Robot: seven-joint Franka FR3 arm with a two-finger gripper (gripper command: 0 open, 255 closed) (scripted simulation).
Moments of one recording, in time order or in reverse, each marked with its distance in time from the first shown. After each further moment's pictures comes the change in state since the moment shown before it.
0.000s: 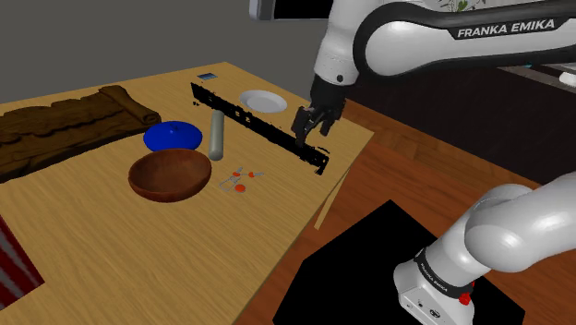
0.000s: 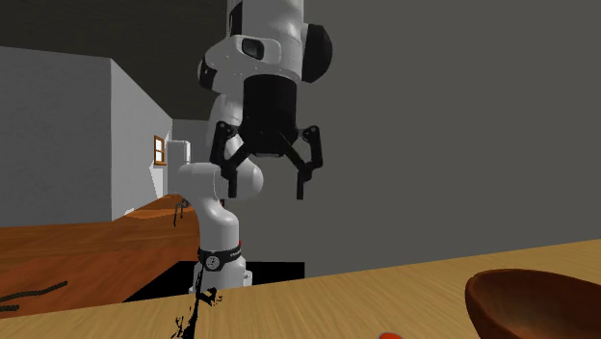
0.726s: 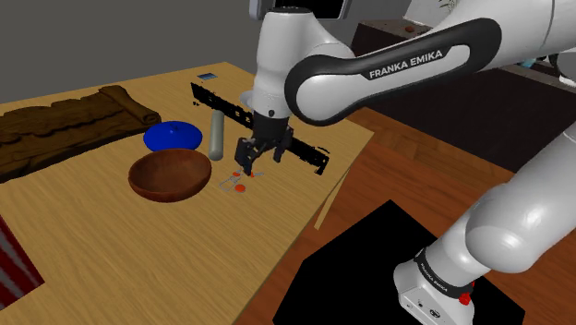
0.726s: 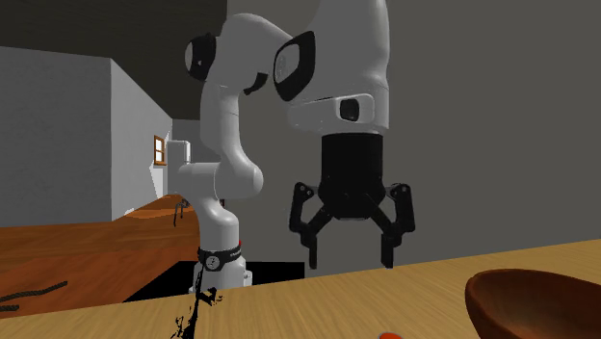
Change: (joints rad) arm 0.022 0.388 0.162 0.170 -0.129 0.162 0.288
